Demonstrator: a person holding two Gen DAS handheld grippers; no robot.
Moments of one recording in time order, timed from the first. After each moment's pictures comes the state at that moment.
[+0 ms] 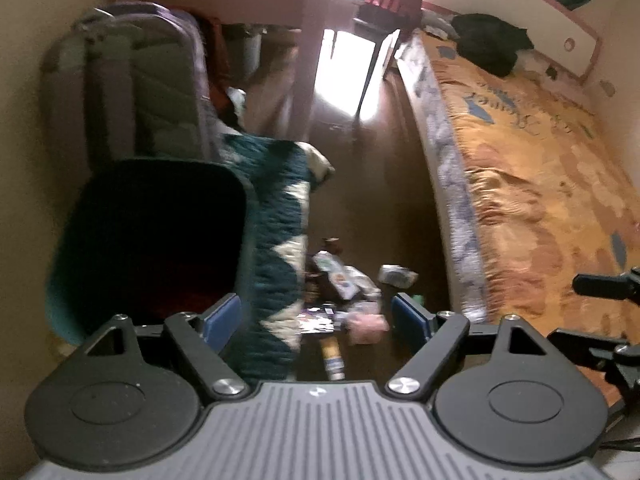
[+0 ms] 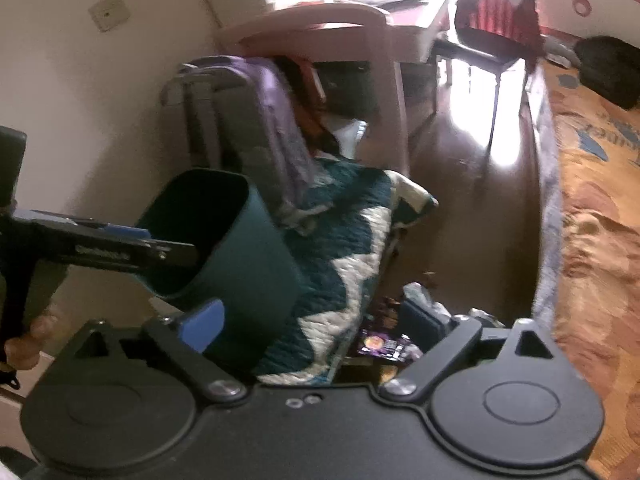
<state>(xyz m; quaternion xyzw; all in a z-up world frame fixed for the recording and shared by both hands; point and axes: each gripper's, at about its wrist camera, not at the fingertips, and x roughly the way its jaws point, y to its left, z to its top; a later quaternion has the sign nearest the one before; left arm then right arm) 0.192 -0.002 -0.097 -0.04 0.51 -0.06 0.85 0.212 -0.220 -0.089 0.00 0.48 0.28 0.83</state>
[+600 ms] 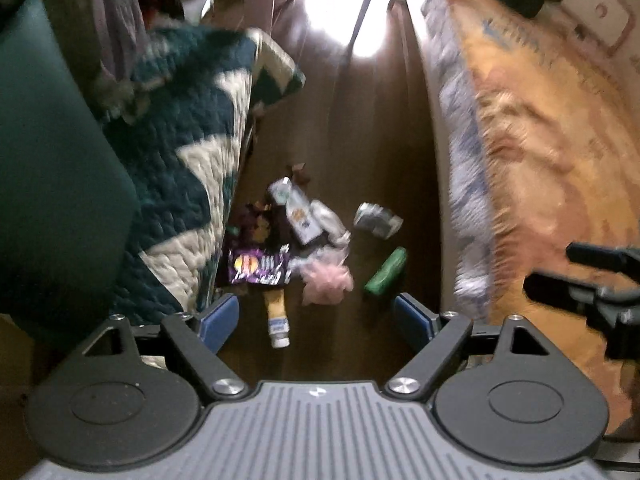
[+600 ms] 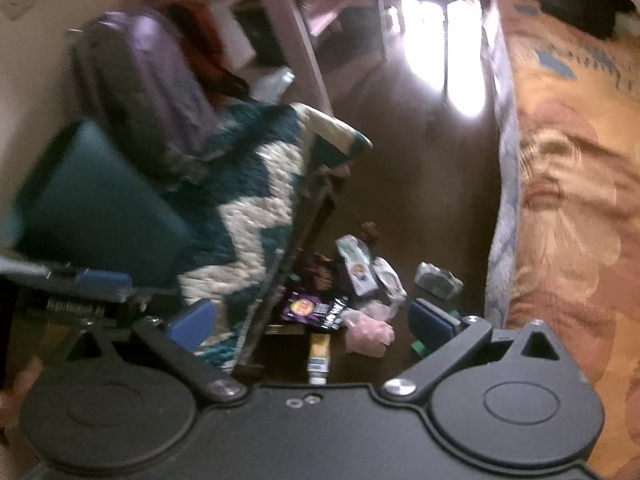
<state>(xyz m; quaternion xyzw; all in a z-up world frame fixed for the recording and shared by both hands) 0.227 -0.133 -0.306 -0.07 0.59 -0.04 0.81 0.281 -0.339 -0.268 0.01 0.53 0.24 0.81</state>
